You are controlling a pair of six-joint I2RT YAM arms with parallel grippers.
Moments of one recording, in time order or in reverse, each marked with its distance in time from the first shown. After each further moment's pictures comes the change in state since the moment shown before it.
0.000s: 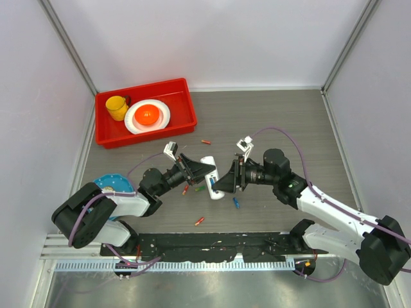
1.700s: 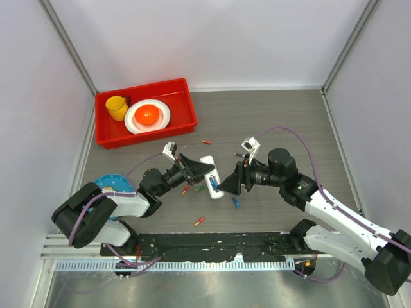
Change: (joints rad) left arm 0.000 0.002 -0.006 0.000 -0.025 -0.001; right arm 0.000 -0.109 0.066 -0.249 0.087 -0.167
